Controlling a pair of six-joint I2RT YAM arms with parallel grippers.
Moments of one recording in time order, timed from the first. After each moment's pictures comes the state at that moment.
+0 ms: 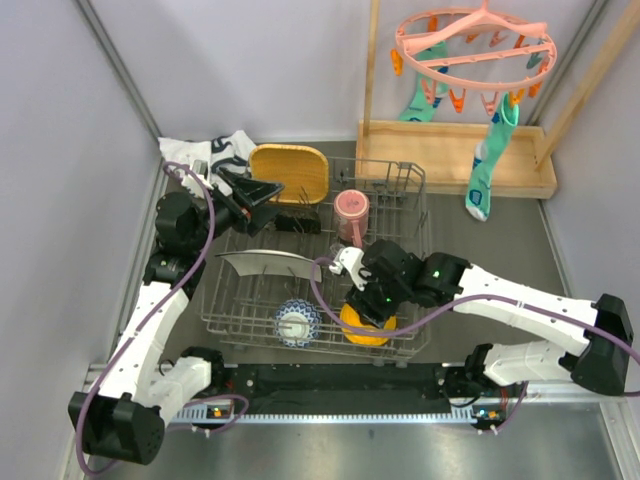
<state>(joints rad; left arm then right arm) -0.15 0.93 0.84 0.04 0.59 -1.30 1.06 1.21 1.00 -0.77 -0.08 -0.02</state>
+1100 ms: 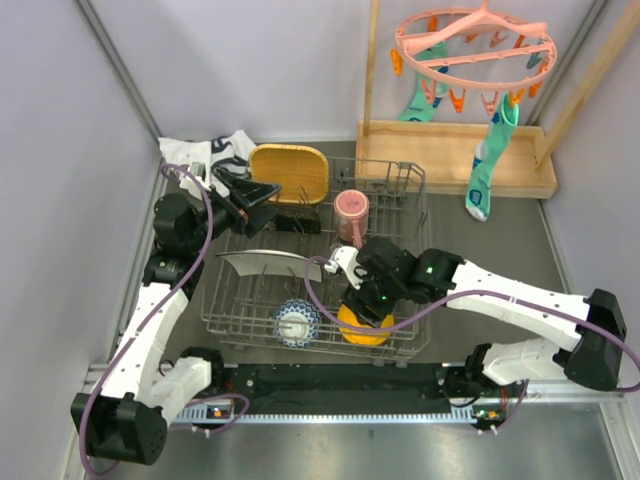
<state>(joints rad) -0.12 0.93 0.82 0.05 0.62 -1.31 1.06 1.25 1.04 -0.79 -0.09 -0.03</state>
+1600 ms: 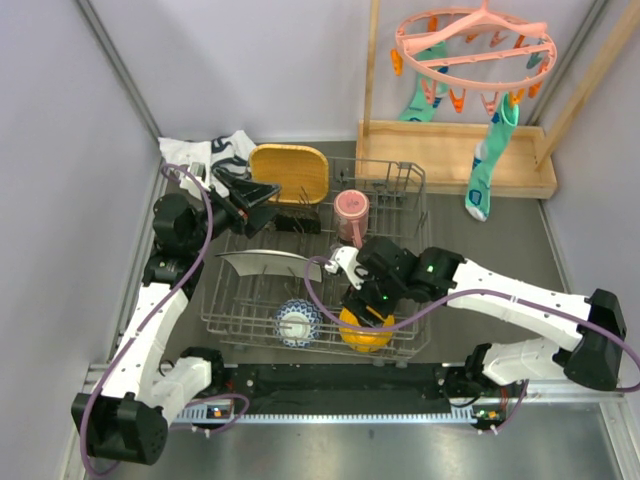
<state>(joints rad) -0.12 0.93 0.82 0.05 0.63 -1.31 1.06 1.25 1.06 -0.83 -0.10 -0.03</state>
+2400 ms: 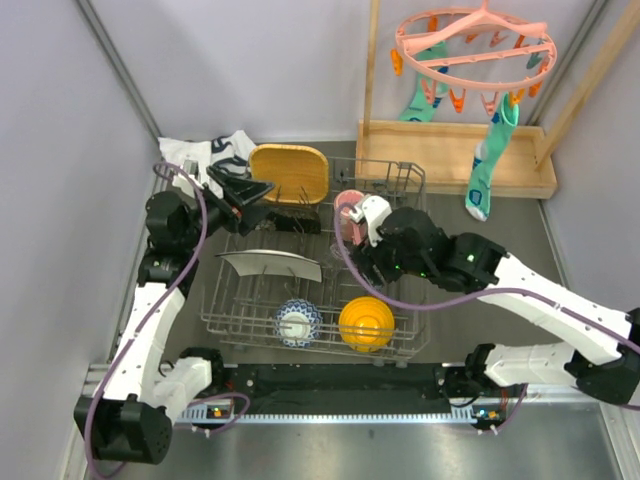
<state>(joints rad) -0.07 0.93 0.84 0.02 0.66 -1.29 1.01 1.16 1.24 -0.80 0.16 0.09</state>
